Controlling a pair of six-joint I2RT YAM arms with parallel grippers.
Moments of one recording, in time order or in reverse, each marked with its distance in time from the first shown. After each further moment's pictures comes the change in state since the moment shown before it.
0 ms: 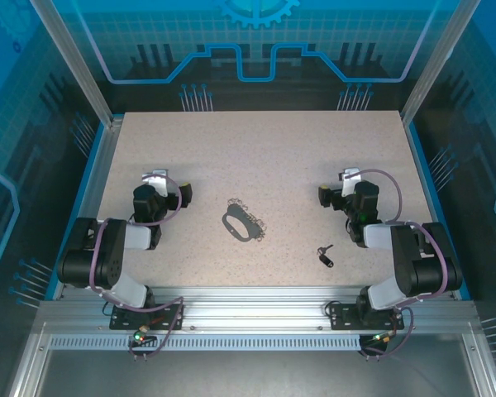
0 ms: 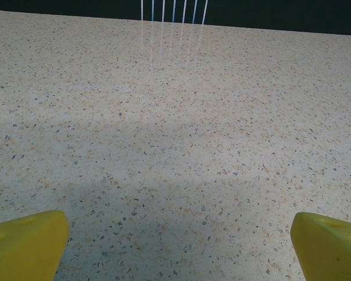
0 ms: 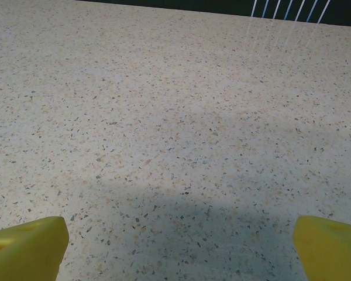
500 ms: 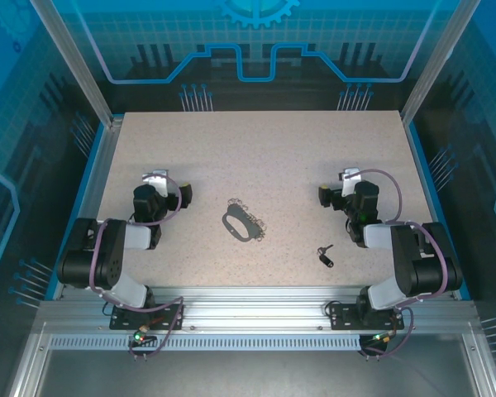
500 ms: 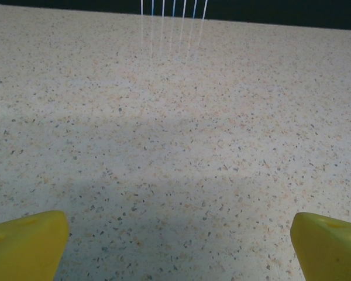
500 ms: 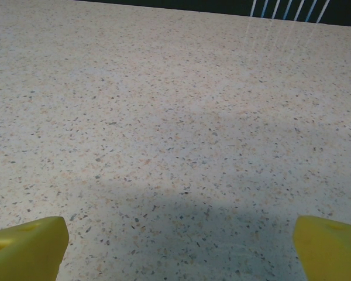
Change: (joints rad) left arm 0.000 -0.017 0.008 -0.050 0.002 0.000; right arm 0.001 -0.001 0.002 -0.005 0.014 0.001
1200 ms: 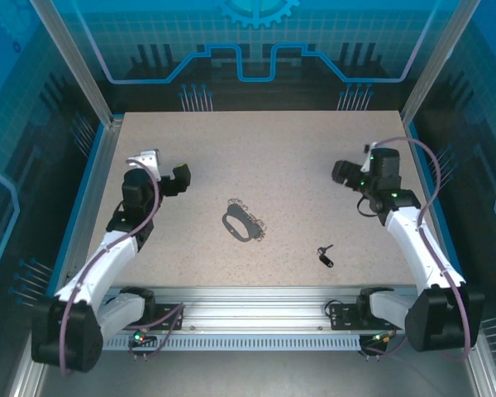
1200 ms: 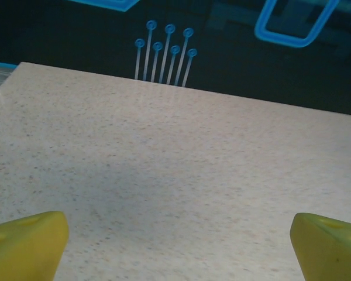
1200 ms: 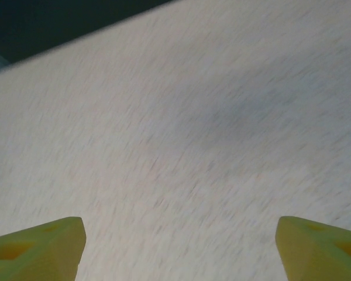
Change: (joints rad) left arm -0.139 -0.529 0.256 -0.731 -0.143 -0.206; right arm 0.029 -0.357 0.489 -1.102 -0.029 0.432
